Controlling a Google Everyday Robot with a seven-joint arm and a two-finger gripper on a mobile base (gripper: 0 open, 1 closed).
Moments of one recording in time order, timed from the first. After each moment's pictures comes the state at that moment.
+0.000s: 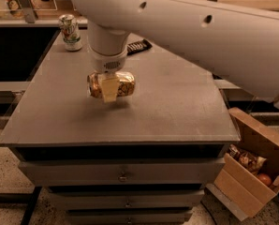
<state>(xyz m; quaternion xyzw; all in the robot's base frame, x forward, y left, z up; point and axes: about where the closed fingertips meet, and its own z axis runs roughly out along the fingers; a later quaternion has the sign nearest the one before) 0.570 0.086 0.869 -0.81 0.56 -0.05 0.17</state>
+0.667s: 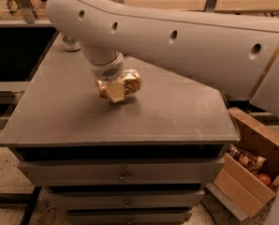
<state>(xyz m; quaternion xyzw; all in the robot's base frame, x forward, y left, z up) 0.573 0.064 0.848 -0.81 0.56 -0.14 0.07</state>
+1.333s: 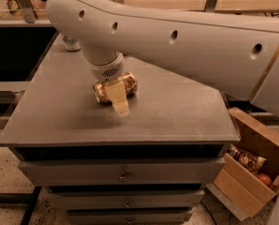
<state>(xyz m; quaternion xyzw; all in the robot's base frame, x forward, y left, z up) 0.573 0.062 0.848 -0.81 0.56 -0.14 0.07</state>
